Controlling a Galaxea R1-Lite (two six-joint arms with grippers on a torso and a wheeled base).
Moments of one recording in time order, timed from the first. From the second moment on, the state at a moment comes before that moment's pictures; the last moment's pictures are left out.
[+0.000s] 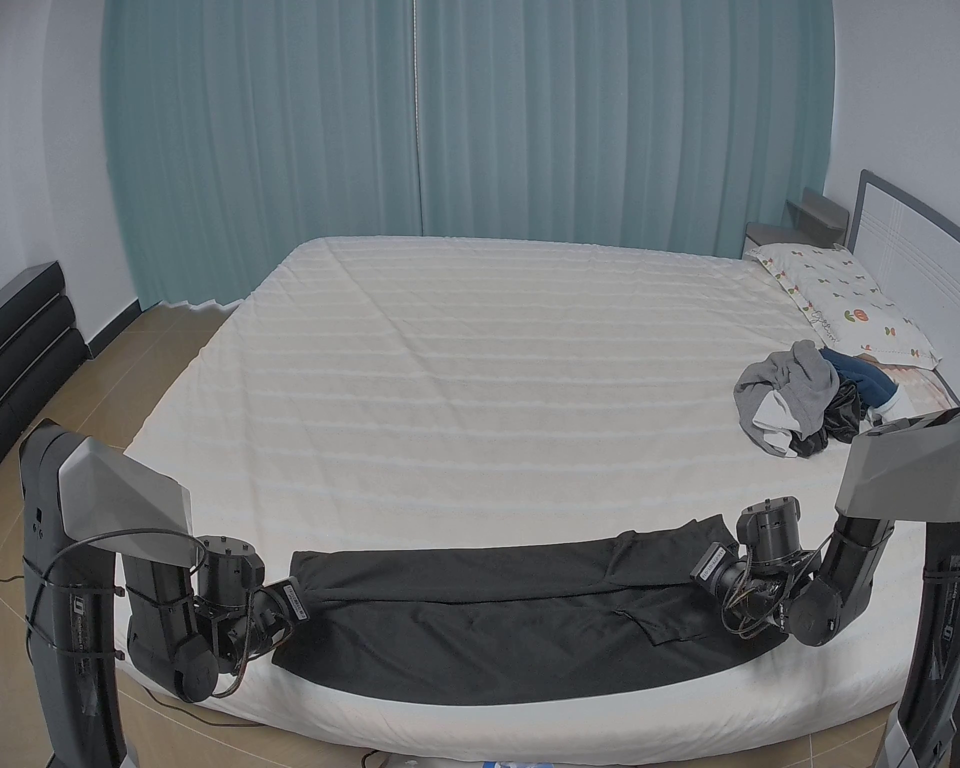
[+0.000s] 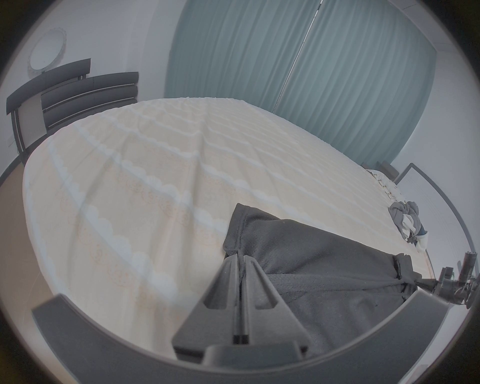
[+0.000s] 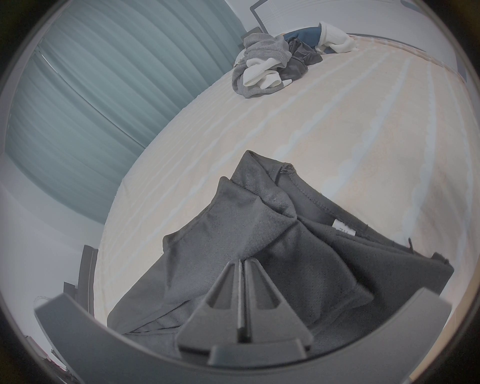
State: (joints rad) left arm -0.22 2.36 -0.30 -1.43 0.15 -0.54; right arm 0.28 2.26 -0.48 -1.06 -0.17 0.92
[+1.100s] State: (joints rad) left arm -0.24 2.34 -0.22 -1.42 0.15 -0.46; right arm 0.24 2.25 -0.47 -1.06 -0.16 0.87
